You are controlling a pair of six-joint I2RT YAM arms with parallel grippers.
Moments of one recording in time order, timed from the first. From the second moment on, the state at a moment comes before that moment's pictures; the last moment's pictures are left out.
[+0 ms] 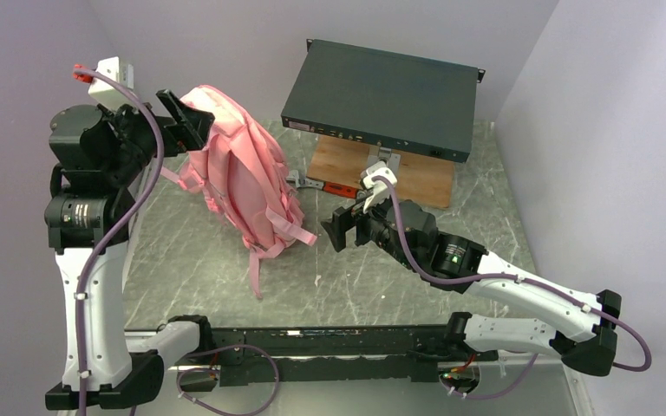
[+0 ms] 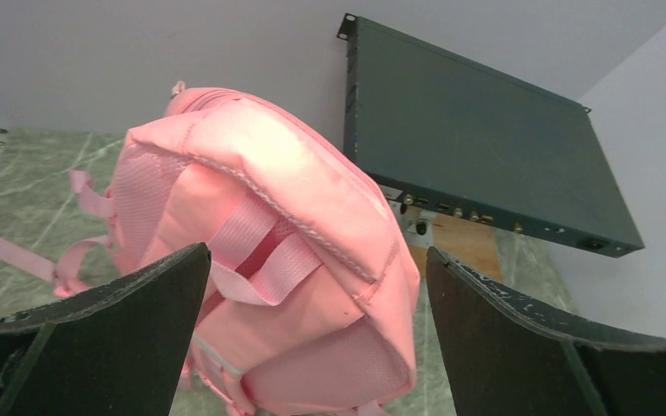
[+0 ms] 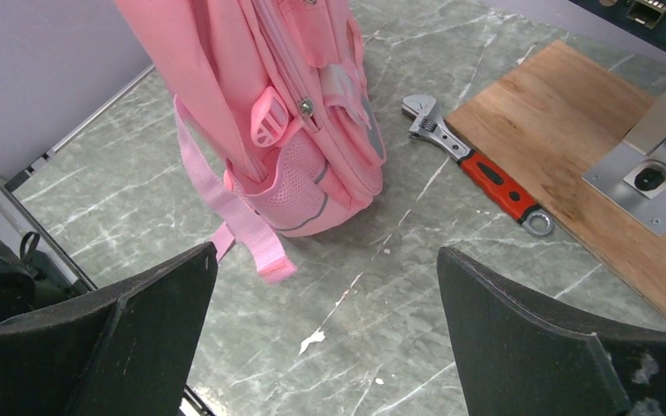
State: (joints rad) left arm 0.00 1.08 1.72 -0.72 0.27 -0.35; right arm 1.09 1.00 1.01 -0.23 0.38 0.24
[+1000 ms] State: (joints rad) left arm 0.00 0.54 1.36 -0.27 0.29 -0.35; right arm 1.08 0.54 1.41 -0.71 0.78 0.23
